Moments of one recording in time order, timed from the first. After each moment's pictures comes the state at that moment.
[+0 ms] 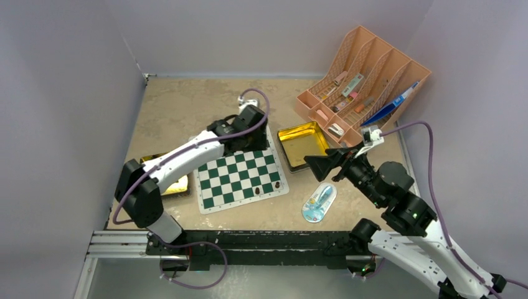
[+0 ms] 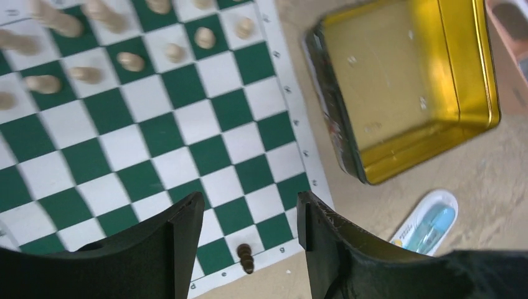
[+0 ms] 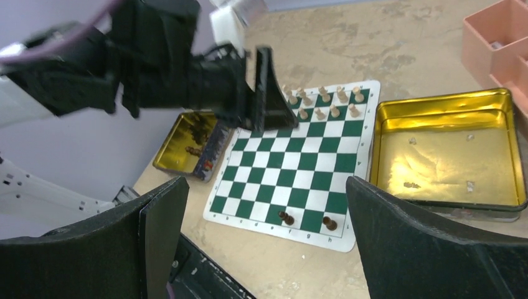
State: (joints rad) left arm -0.80 1.61 1.34 -0.64 -0.26 -0.68; right arm 0.78 0.49 0.83 -0.41 0.13 0.53
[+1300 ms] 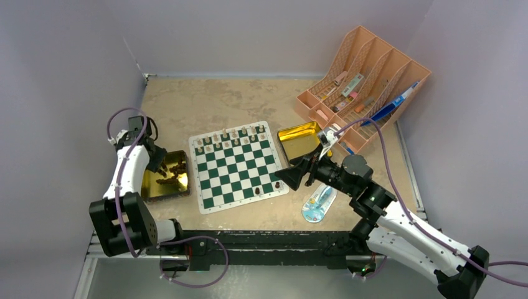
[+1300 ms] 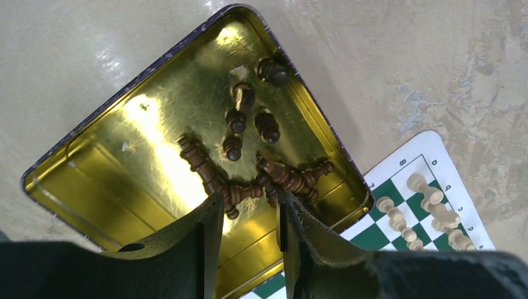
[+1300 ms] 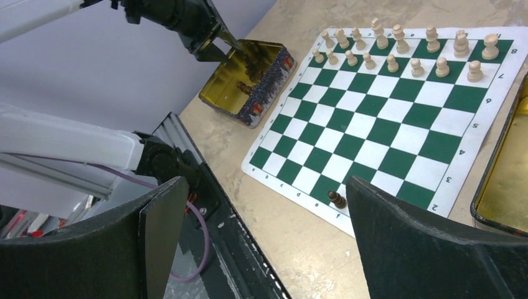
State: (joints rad) left arm 0.26 1.27 0.92 -0.79 -0.27 -0.90; right arm 0.78 0.70 0.58 0.01 -0.23 0.58
